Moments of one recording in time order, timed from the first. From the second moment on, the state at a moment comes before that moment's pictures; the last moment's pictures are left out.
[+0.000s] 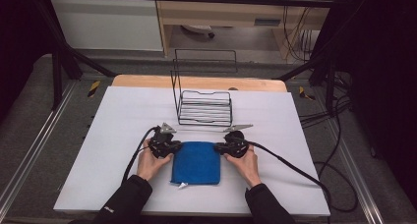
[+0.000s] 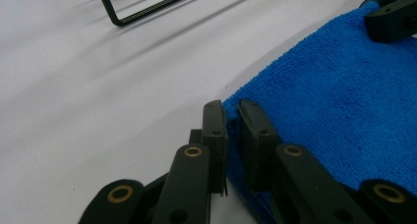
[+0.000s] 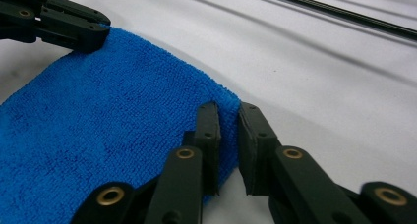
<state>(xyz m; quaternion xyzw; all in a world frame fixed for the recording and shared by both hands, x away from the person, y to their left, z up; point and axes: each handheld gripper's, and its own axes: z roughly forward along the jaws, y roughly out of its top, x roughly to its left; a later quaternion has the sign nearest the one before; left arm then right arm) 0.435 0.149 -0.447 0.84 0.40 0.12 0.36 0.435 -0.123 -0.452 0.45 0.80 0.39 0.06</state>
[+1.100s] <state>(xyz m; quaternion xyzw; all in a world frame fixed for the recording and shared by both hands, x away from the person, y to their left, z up) 0.410 0.169 -0.414 0.81 0.38 0.12 0.43 0.414 -0.131 -0.422 0.41 0.78 0.46 0.08</state>
